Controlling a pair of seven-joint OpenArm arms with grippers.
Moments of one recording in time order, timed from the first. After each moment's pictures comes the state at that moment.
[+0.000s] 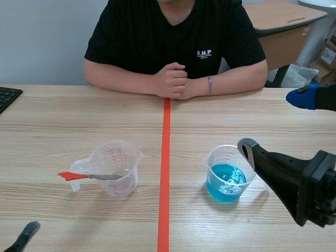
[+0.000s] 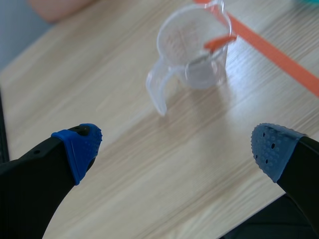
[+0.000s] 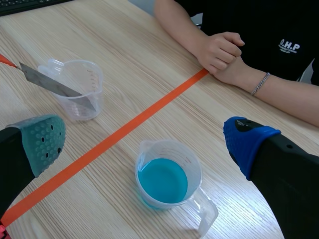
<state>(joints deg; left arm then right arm) 67.7 -21.7 -18.7 131.1 5.8 -18.5 -4.8 -48.5 41.9 13.5 125.9 23.3 24.9 4.6</state>
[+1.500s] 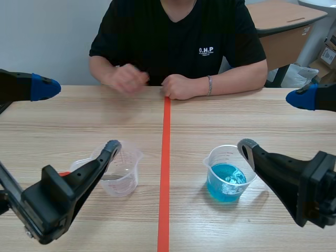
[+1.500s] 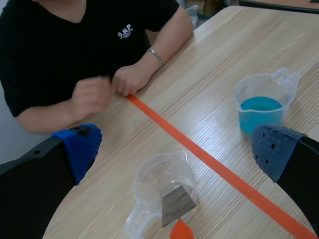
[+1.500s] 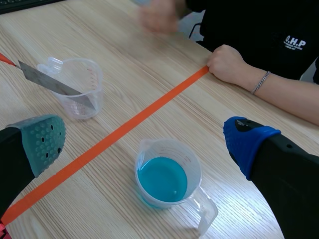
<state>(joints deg) 48.5 -35.1 0.6 136.3 -3.2 -10.9 0.2 -48.5 41.9 13.5 125.9 23.3 24.9 4.4</state>
